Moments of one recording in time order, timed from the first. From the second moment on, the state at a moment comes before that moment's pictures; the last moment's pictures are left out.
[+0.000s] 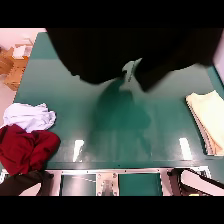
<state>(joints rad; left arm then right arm) -0.32 -1.10 2.08 1.57 -1.16 -1.55 -0.47 -1.19 2.04 -0.56 1.36 1.28</state>
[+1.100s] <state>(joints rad) -0.21 -1.80 2.00 1.40 -0.95 -1.49 -0.14 -1.65 1.61 -0.67 1.05 1.19</state>
